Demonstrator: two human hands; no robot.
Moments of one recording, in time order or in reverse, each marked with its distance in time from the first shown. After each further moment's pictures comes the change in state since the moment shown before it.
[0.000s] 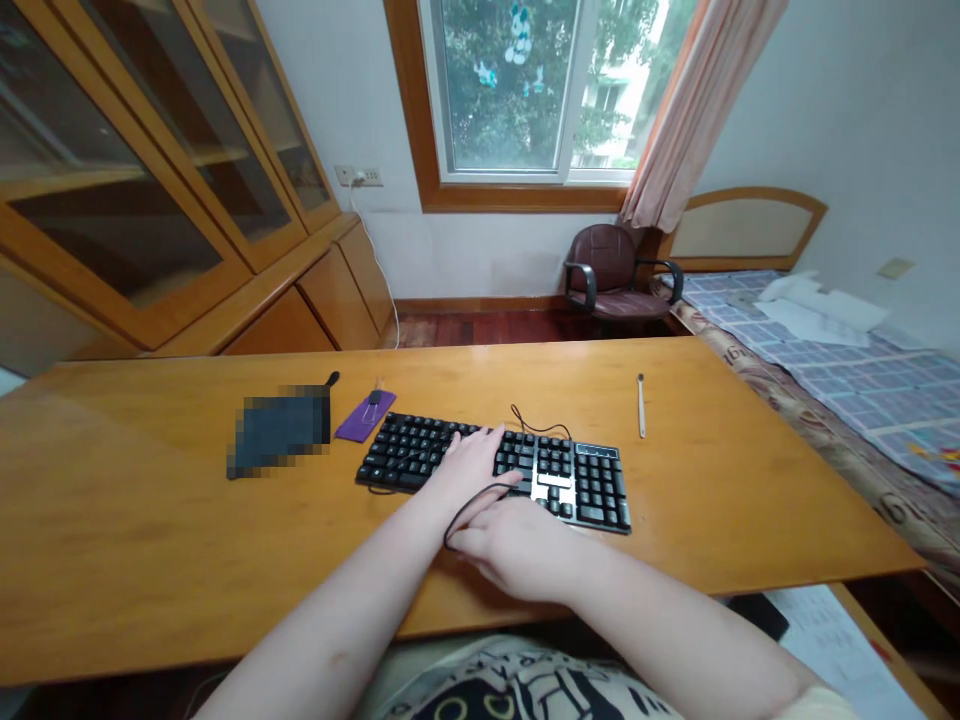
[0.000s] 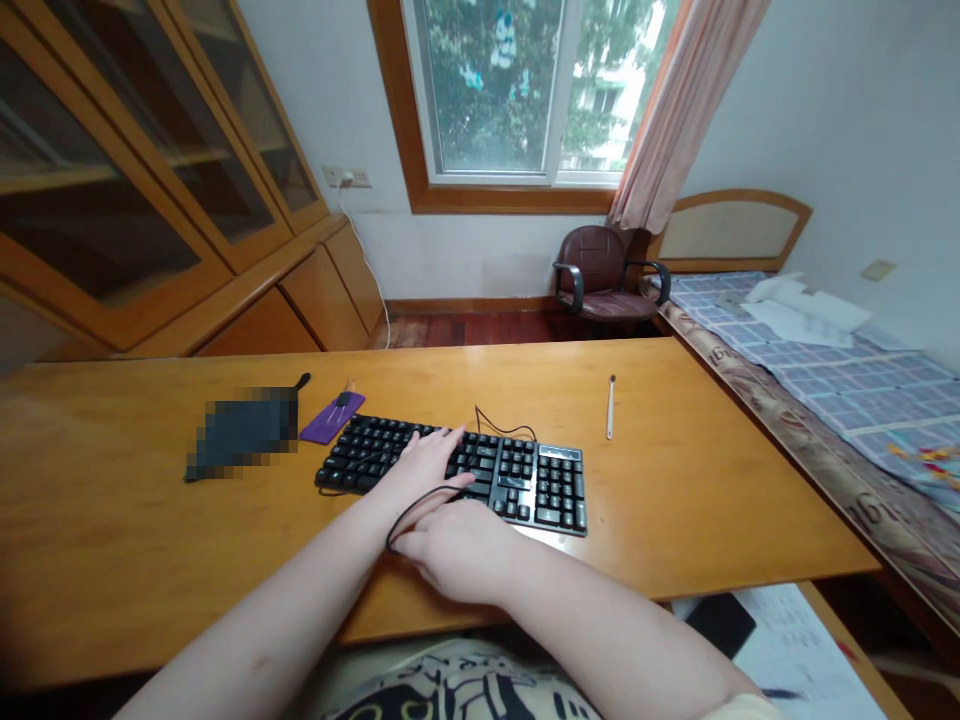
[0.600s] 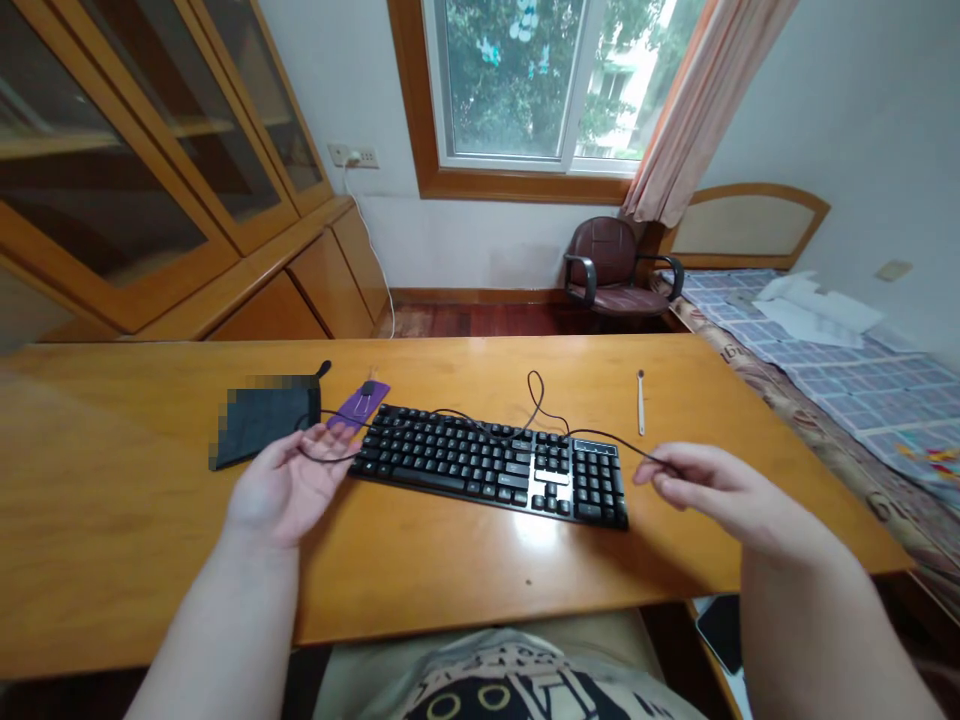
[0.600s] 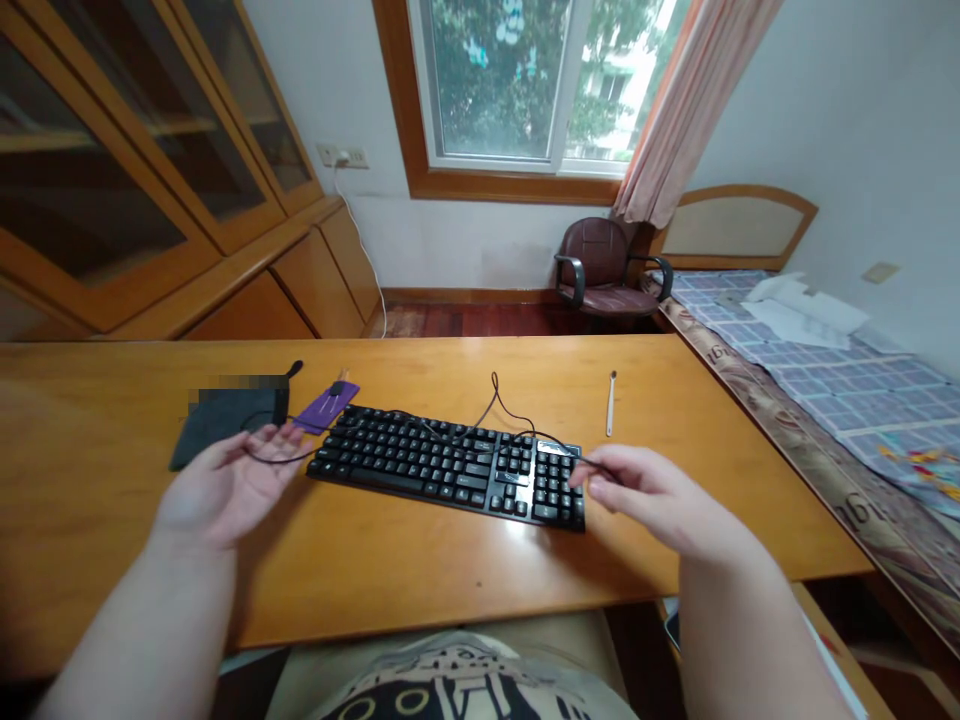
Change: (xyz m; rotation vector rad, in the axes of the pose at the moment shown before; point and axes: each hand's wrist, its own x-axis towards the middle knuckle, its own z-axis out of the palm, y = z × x) left_hand -0.075 -0.103 -0.073 -1.702 0.741 -0.571; right_hand -0.146 0.071 -0.090 0.742 0.328 0.724
